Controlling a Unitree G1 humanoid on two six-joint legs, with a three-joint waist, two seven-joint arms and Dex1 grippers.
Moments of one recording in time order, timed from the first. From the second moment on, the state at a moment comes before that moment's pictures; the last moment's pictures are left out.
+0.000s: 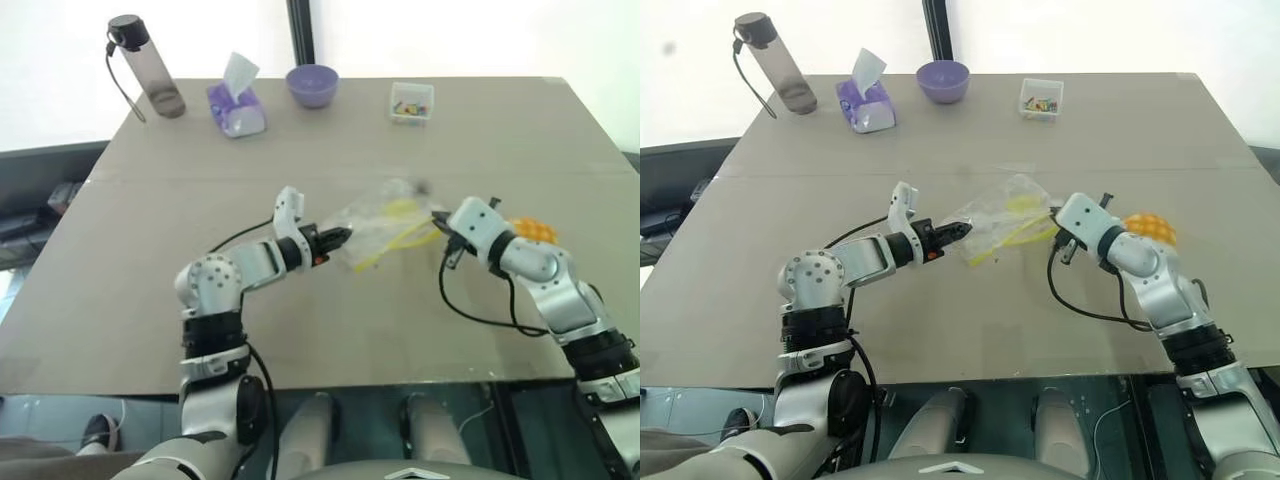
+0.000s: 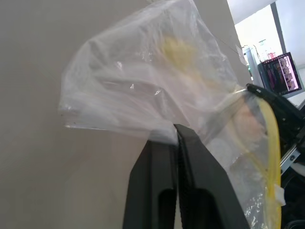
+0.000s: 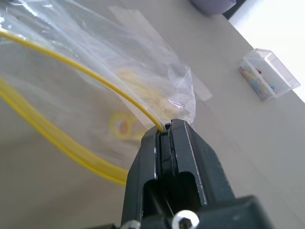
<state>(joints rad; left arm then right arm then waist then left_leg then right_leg) -0.58 0.18 0.30 0.02 -0.82 1.26 -0.19 -0.47 -0.60 0.20 0.06 -0.26 -0.03 0.56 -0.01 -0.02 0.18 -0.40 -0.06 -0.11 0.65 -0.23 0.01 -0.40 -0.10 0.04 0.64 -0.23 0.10</state>
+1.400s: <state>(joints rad) -0.32 0.42 -0.33 -0.30 0.14 0.20 -0.46 -0.62 -0.47 0.27 0.13 -0.39 0.15 0.54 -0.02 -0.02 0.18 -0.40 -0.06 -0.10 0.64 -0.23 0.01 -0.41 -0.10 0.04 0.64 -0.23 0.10</state>
